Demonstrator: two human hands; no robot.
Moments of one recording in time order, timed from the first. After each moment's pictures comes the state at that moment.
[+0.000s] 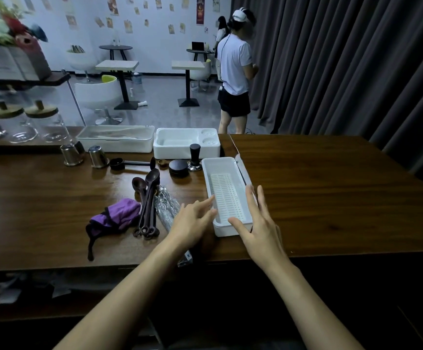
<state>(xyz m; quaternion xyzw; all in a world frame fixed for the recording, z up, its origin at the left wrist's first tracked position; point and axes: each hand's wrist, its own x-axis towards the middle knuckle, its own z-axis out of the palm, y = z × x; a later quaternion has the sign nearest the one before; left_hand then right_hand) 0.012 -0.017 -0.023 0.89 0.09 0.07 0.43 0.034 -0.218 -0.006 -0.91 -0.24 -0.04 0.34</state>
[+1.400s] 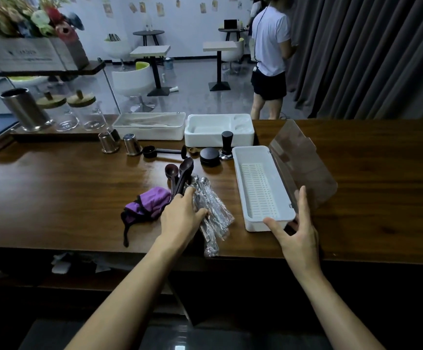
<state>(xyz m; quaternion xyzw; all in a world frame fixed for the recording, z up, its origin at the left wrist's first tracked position) -0.013 0.050 -0.038 0.94 0.25 0.12 0.21 0.039 -0.211 -0.045 -0.81 -0.15 -0.06 0.56</state>
